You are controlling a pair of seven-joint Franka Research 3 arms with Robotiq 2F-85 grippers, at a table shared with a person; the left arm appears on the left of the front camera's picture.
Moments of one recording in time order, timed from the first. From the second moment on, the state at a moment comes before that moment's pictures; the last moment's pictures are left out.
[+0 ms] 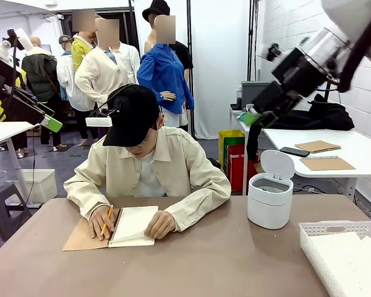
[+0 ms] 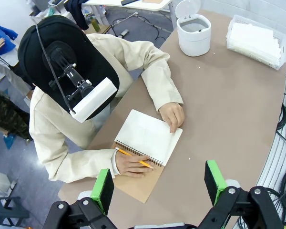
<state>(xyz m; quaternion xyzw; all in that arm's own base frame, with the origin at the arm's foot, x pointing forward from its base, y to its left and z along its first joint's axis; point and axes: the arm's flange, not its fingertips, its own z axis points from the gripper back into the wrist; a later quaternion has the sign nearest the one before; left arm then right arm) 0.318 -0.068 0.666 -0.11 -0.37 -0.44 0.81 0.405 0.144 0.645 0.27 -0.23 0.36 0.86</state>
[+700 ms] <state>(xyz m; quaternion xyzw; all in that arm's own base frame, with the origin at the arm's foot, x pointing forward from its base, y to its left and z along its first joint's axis) 0.318 -0.068 0.666 -0.11 -0.37 -0.44 0.81 0.401 0.209 0.650 0.25 -0.28 0.48 0.80</state>
